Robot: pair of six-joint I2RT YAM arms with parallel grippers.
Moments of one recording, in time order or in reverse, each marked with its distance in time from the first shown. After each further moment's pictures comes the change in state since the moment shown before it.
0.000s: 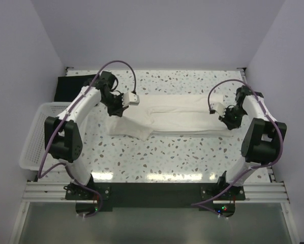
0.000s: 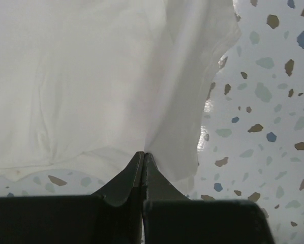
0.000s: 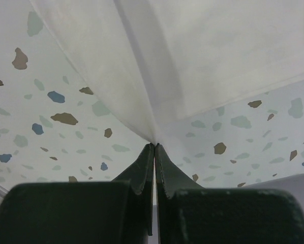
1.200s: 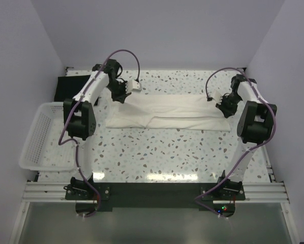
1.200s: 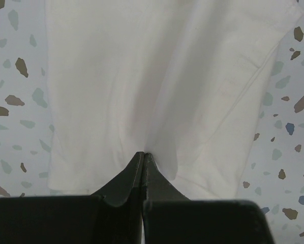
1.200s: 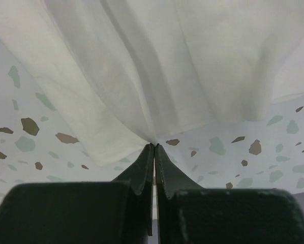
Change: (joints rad) left arm 0.043 0.460 0.541 -0.113 -0.039 0.105; right arm 0.032 0.351 0.381 -0.040 0.002 0.056
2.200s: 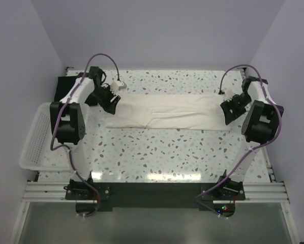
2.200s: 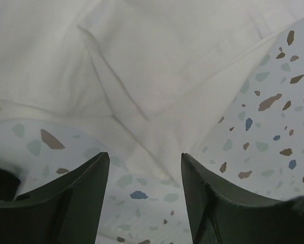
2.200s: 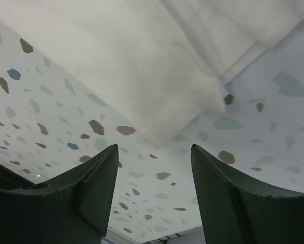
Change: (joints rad) left arm 0.142 -0.125 -0.256 0.107 0.034 -0.352; right arm -0.105 0.035 0.084 -0.139 -0.093 0.401
